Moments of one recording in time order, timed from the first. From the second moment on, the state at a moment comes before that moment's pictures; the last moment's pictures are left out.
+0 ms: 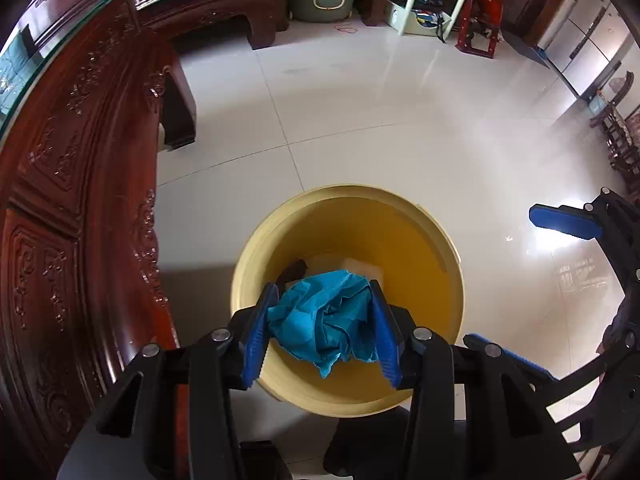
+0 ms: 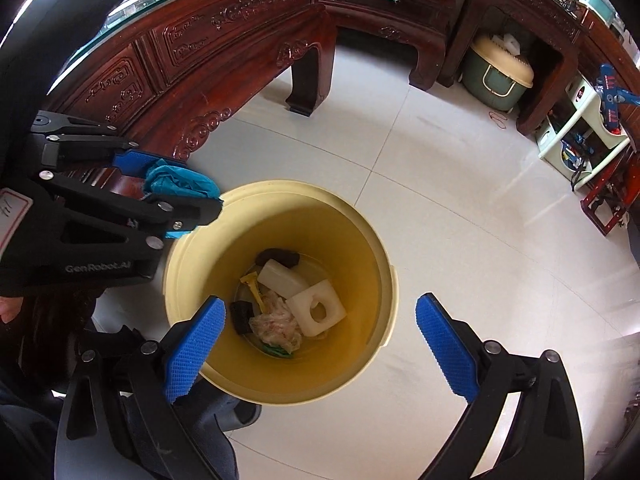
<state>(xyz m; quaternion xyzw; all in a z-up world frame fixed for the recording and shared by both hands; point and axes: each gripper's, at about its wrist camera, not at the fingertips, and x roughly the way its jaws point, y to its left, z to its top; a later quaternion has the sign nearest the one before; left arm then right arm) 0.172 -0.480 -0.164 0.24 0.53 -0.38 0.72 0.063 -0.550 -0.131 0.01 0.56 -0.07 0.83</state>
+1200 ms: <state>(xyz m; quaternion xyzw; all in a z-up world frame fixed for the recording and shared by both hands) 0.161 -0.482 -0.151 0.24 0.52 -0.38 0.72 0.038 -0.554 -0.128 0.00 0.56 -0.09 0.82</state>
